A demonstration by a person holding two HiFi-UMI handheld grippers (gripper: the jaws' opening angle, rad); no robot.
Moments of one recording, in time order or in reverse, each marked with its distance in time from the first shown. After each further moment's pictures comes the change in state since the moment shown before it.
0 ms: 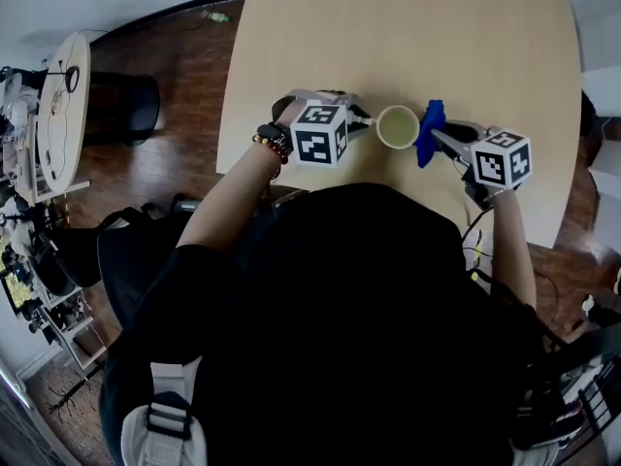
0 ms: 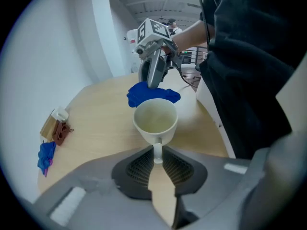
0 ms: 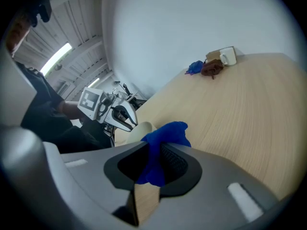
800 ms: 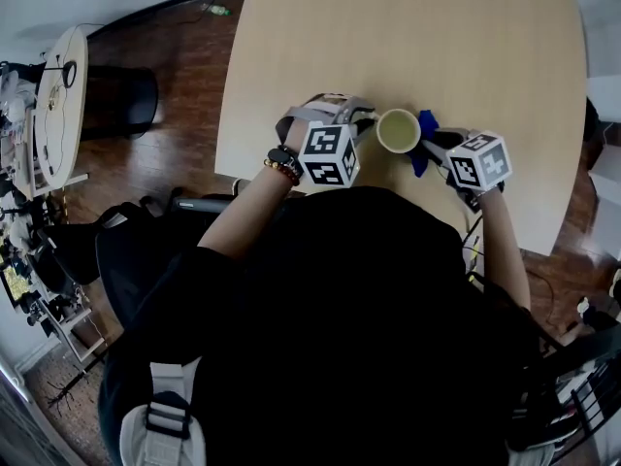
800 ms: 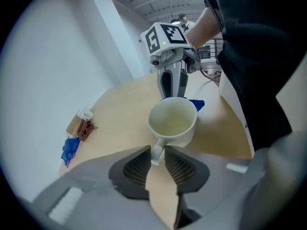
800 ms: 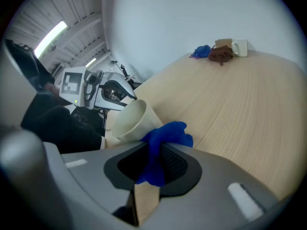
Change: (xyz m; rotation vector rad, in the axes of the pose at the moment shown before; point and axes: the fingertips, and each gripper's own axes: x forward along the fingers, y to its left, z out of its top) left arm 0.008 0.031 0.003 -0.052 0.001 0.300; right arm 0.036 -0.018 -0.032 -0.073 0.218 -0.070
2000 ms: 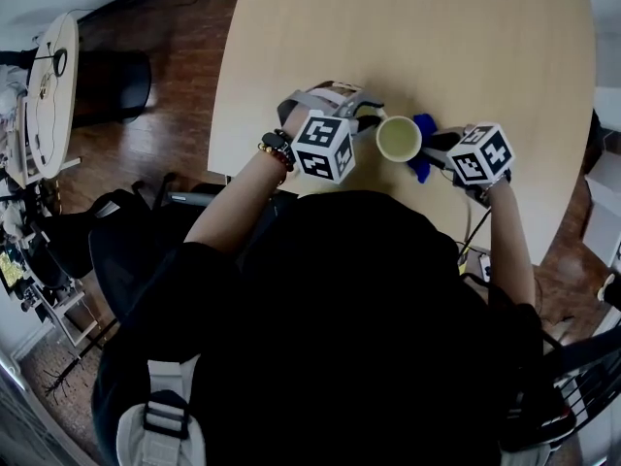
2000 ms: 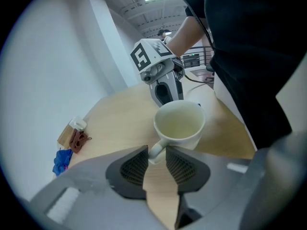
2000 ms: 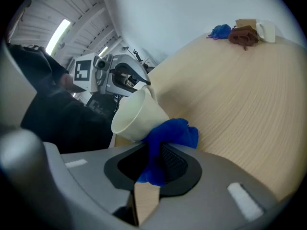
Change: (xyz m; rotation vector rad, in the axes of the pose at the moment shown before) left arm 0.012 0.020 0.013 0.073 -0.123 -0.071; right arm 0.012 -0.003 -0.003 -0.081 0.216 0.201
